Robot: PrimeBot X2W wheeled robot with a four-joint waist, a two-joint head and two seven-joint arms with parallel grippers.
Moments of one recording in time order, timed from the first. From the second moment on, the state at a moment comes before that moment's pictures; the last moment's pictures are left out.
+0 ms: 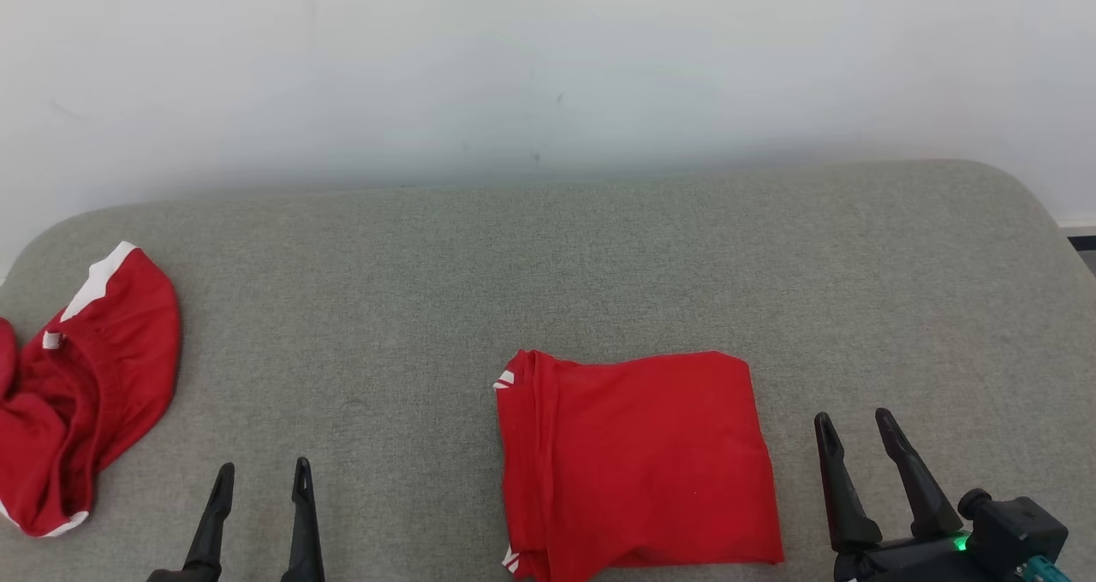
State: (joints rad) left arm 0.08 0.05 0.01 0.05 -0.09 0.00 -0.26; right arm 0.00 -0.18 0.14 0.14 0.39 0.13 -0.26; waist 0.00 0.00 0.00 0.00
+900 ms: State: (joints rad) left arm 0.02 0.05 -0.03 0.06 -0.10 0.03 -0.26; right arm -0.27 -0.26 0.29 0.55 0.46 0.13 -0.21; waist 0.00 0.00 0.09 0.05
